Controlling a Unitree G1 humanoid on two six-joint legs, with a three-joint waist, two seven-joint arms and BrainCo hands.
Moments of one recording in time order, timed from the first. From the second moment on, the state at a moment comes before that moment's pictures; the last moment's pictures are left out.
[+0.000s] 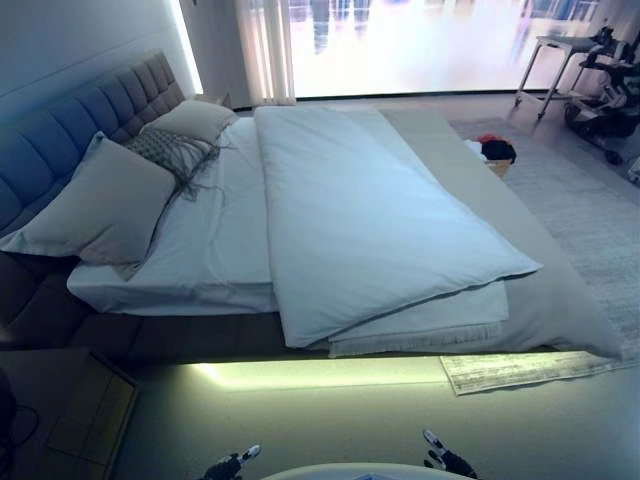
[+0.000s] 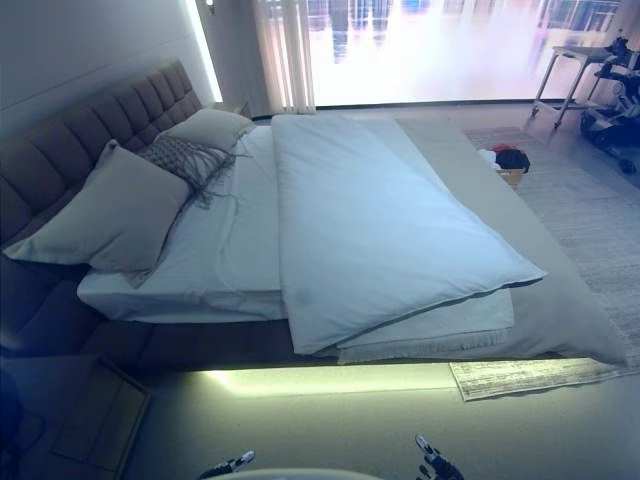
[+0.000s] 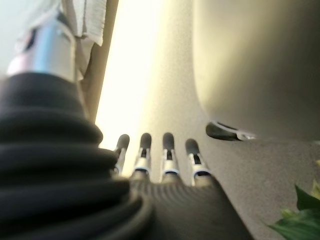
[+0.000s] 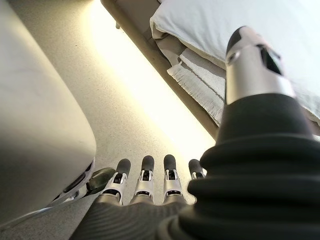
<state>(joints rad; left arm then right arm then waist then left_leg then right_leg) 0.07 0.19 -0.26 1.28 -0.49 -0.06 -0.10 0.07 -0.21 0.13 1.30 0.85 -0.06 0.23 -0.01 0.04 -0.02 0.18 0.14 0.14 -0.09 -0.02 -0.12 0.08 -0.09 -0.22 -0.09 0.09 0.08</state>
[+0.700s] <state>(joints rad) 0.05 0.20 -0.25 1.28 -0.48 0.01 -0.14 0.04 -0.22 0.13 1.30 0.79 0.05 0.24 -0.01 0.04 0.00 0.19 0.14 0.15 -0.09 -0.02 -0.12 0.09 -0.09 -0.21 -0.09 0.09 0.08</state>
